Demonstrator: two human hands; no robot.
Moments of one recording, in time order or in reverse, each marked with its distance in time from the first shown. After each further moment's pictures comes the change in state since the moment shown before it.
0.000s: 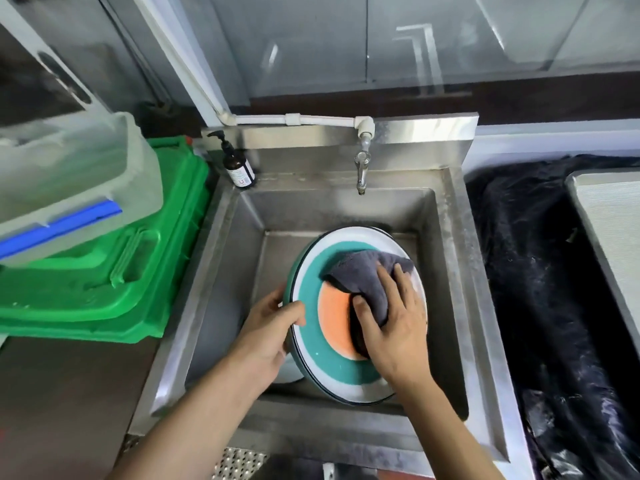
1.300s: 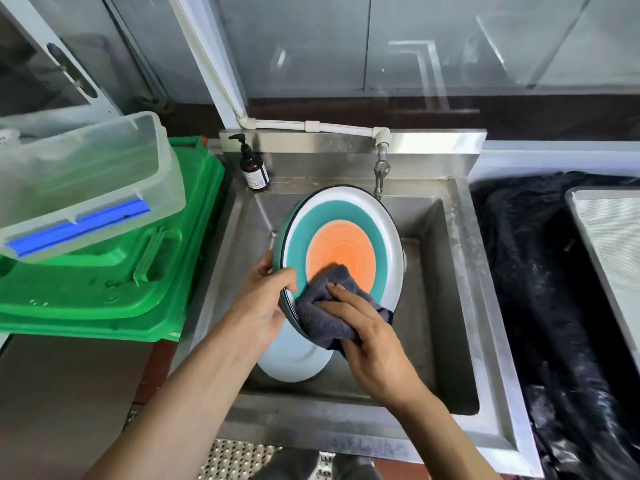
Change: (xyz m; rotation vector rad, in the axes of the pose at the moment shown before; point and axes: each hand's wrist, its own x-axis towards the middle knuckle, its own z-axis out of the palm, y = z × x) left_hand 0.012 0.055 -0.048 -0.136 0.072 0.088; right_hand -0.030 -0.070 0.016 0.239 -0.320 -0.363
